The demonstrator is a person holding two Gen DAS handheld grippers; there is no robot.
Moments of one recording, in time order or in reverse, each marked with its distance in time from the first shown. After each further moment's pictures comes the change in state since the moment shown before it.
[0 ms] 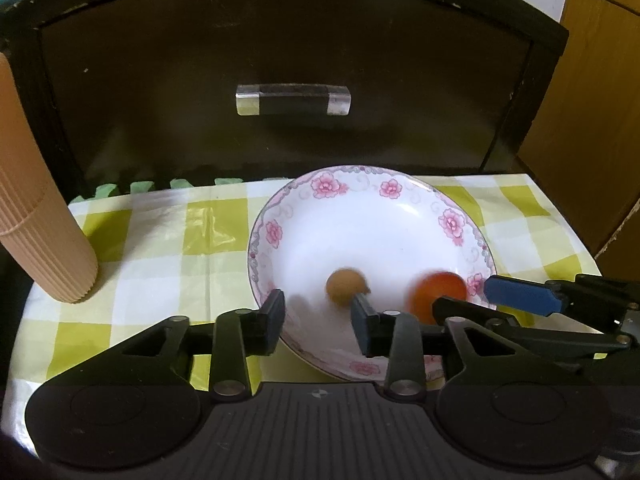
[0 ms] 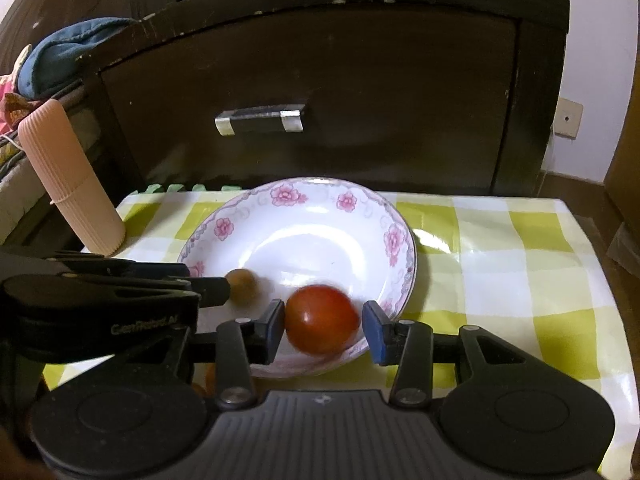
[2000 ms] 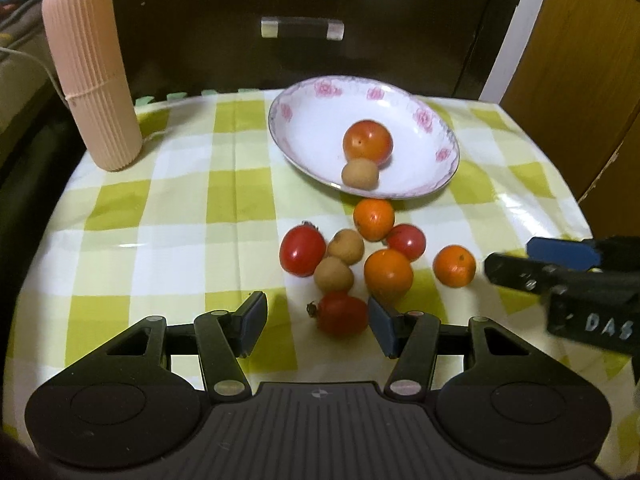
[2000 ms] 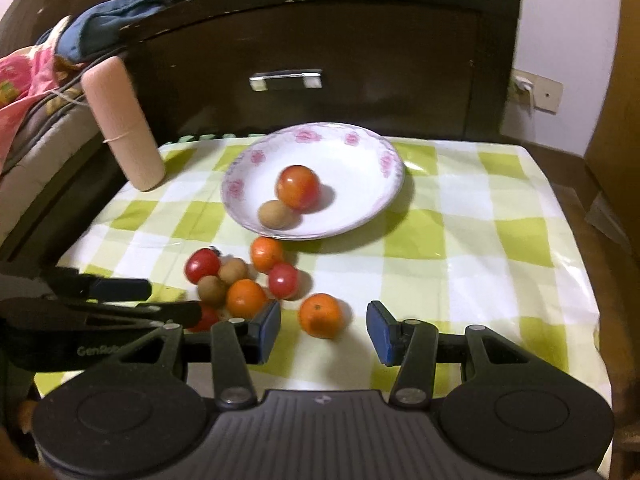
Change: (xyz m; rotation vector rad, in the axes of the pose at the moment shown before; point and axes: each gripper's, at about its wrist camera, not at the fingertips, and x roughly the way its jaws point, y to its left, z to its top) left arm -0.066 0.000 -0.081 -0.002 0.101 0.003; right arm -0.077 0.008 -0.063 -0.005 0.080 -0.013
